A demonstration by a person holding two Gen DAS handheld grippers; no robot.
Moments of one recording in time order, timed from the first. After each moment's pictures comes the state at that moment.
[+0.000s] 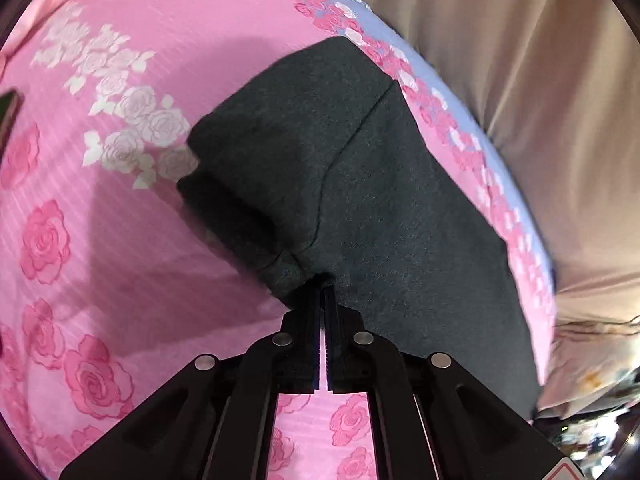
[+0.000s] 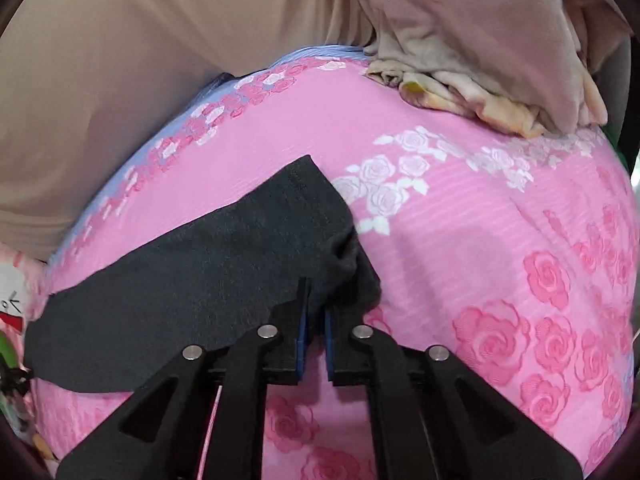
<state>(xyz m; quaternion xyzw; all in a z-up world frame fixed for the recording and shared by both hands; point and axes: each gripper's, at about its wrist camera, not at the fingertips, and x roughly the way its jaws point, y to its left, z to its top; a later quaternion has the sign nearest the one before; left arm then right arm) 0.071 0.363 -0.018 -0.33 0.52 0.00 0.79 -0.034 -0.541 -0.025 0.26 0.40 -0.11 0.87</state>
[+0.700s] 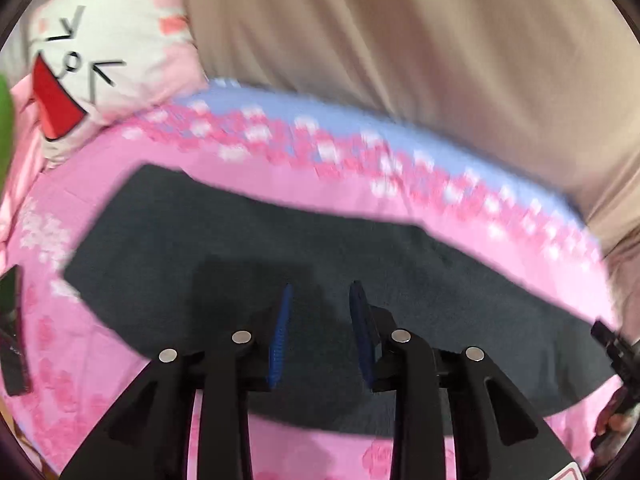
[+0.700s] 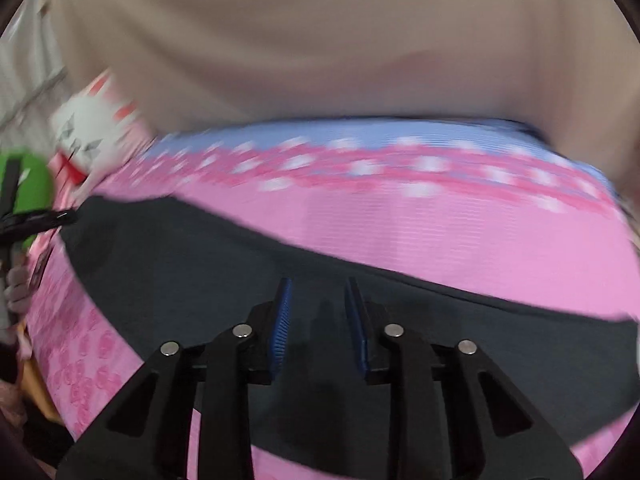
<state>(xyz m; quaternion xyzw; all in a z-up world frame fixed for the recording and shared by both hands) 0.112 0.187 0.046 -0.09 0.46 -0.01 0.88 0.091 -0.174 0.037 0.01 0.39 0.17 0.90</state>
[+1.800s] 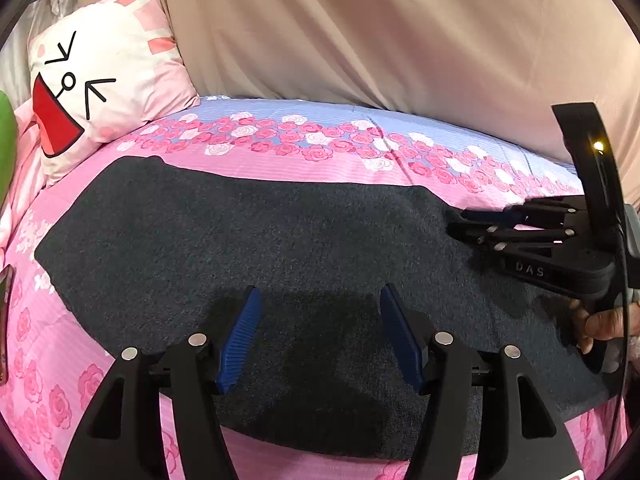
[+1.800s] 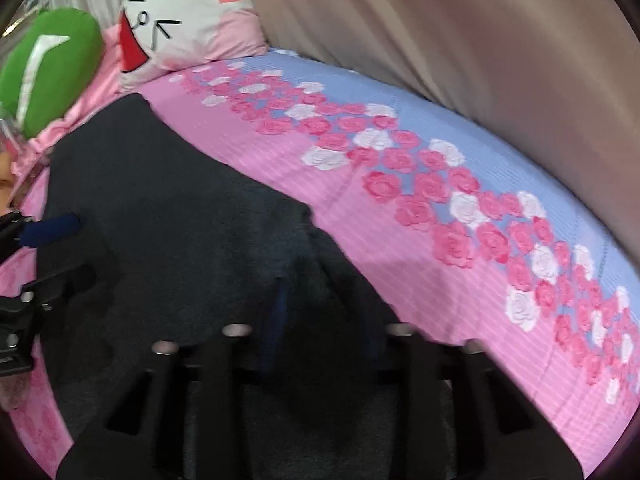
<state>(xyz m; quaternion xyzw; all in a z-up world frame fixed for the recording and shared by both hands) 0.088 0.163 0.008 -0.04 0.39 0.01 0.92 0.204 0.019 -0.009 -0.18 0.39 0.30 0.85</state>
